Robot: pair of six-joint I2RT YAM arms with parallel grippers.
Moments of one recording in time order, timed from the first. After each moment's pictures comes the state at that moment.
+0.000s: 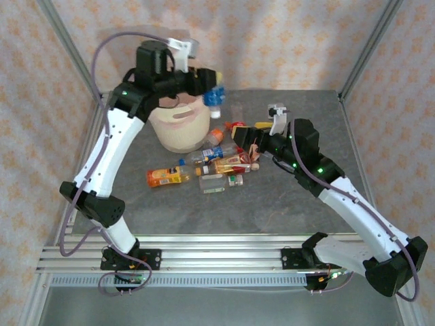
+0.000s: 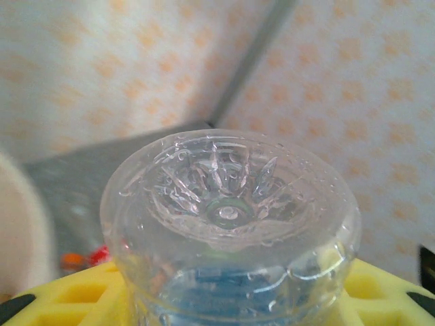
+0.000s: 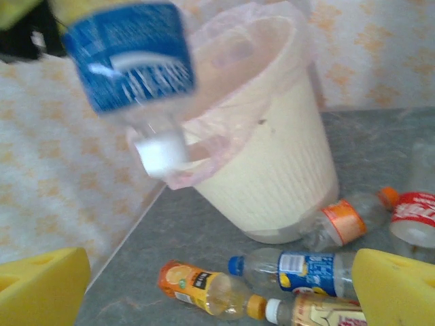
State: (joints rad) left arm -0.34 1.70 2.11 -0.73 0.41 -0.32; right arm 0.57 1.05 1.06 -0.23 -0.17 0.48
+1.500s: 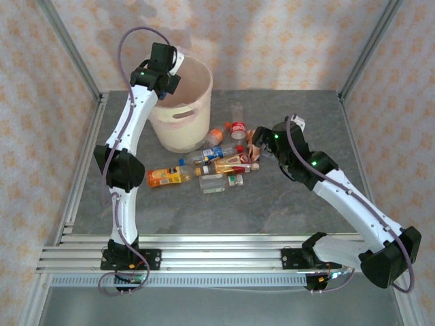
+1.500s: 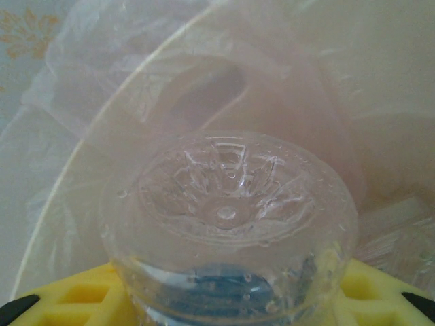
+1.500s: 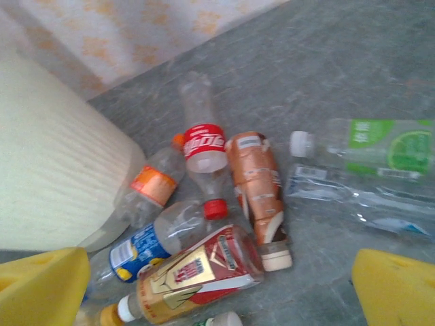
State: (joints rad) left arm -0.19 2.16 2.41 -0.95 -0.33 0.34; right arm 0.57 1.13 1.11 -0.63 0.36 0.78
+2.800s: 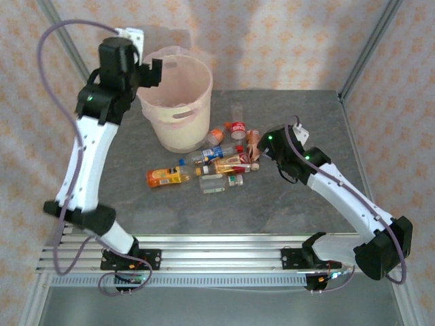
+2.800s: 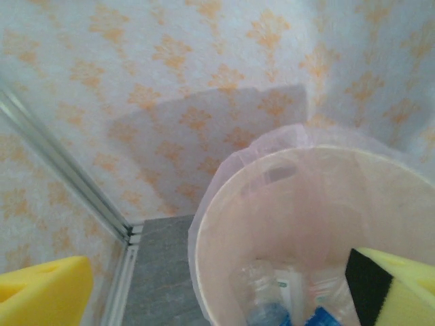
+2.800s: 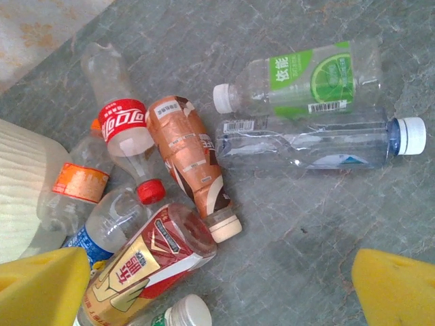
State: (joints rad) left arm -0.24 1.53 2.07 -0.86 -0.39 0.04; right arm 0.55 1.20 1.10 -0.78 0.38 0.99
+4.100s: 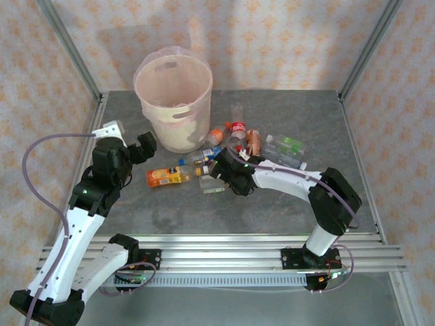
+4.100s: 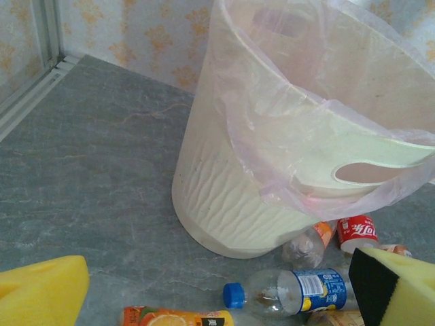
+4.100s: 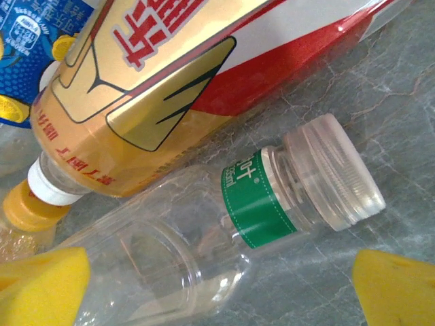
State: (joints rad) left arm -0.24 0.79 0.95 -0.57 -0.28 -0.50; right arm 0.85 1.68 1.11 -0.56 0.13 1.28
